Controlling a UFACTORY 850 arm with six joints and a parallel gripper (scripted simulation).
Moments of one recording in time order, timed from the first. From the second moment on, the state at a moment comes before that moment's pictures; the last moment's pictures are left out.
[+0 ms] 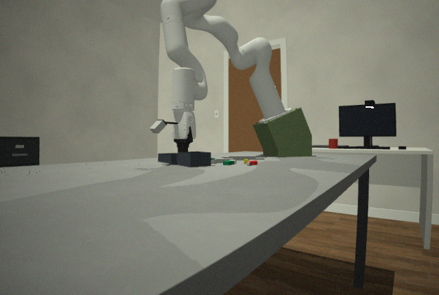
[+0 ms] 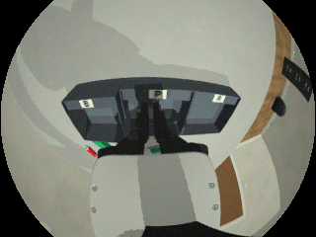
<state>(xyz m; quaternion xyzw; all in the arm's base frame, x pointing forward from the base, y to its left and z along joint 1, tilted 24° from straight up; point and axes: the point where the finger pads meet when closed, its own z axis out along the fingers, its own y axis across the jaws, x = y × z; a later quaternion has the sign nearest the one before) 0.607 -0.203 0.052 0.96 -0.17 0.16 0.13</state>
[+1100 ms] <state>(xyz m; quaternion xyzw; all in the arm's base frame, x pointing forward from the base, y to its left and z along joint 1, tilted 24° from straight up) 0.593 -0.186 0.102 0.96 -0.17 0.16 0.13</state>
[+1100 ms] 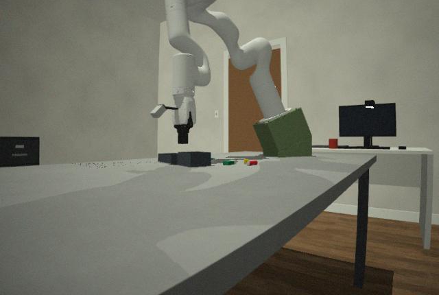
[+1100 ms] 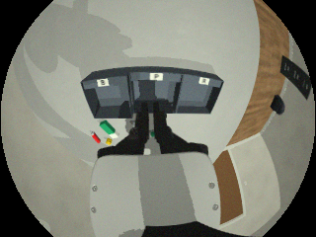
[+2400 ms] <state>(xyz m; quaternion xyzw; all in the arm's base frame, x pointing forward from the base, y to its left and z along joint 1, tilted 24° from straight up) 0.628 -0.120 0.053 0.96 -0.17 0.16 0.13</state>
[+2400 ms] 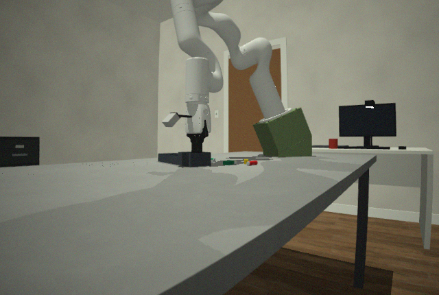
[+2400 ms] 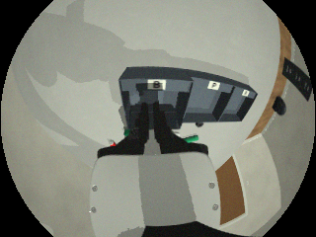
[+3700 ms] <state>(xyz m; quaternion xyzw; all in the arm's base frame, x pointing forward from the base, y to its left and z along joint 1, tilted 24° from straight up) 0.635 -0.128 0.031 0.96 -0.17 0.16 0.13</state>
